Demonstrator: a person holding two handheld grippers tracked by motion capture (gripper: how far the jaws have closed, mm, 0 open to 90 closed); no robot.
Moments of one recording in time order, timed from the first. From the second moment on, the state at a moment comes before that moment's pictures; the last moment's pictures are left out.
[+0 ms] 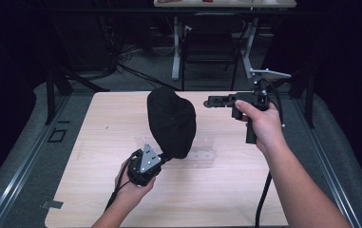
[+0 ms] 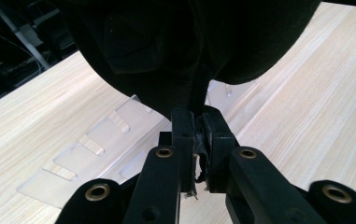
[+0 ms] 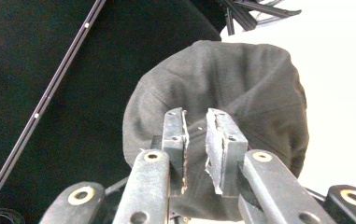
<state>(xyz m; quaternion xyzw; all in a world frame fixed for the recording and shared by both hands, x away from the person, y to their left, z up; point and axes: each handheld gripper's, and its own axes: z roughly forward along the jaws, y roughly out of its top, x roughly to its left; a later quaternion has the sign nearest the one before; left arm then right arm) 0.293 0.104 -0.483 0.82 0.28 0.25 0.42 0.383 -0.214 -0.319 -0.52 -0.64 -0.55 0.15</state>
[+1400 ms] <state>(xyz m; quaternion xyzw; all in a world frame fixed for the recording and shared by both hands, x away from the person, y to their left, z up) 0.280 0.167 -0.512 0.78 0.37 0.21 0.45 0.339 -0.256 -0.334 -0.54 -0.67 -0.51 0.03</state>
